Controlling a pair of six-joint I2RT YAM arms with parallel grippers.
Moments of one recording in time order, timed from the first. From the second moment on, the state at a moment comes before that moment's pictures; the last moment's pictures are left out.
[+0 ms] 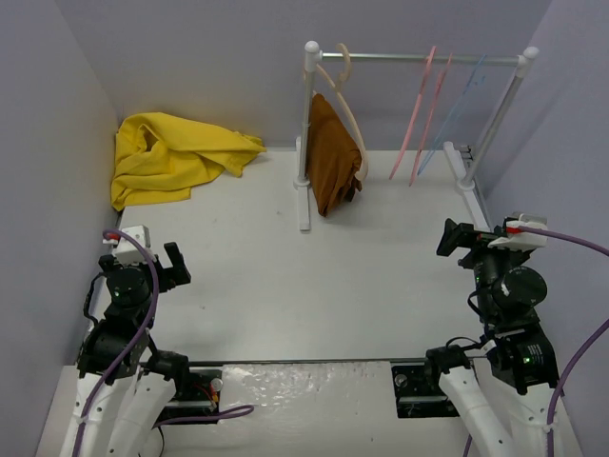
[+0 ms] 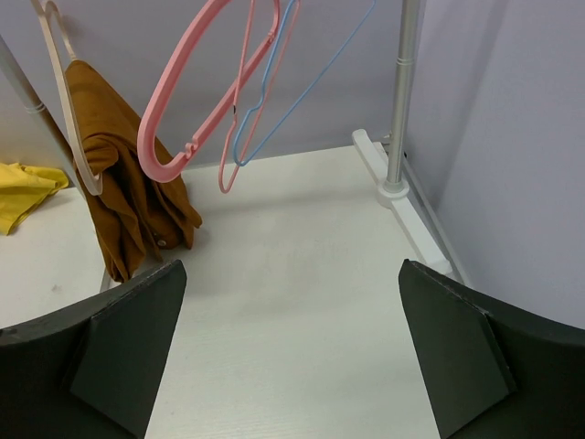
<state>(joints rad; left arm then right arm) -0.20 0.43 0.72 -0.64 -0.34 -0.18 0.18 0.43 0.88 -0.44 0.29 0.09</state>
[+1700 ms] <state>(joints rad) -0.12 2.40 1.85 0.03 -0.19 -0.58 0.22 0.50 0.84 -0.43 0.07 0.11</state>
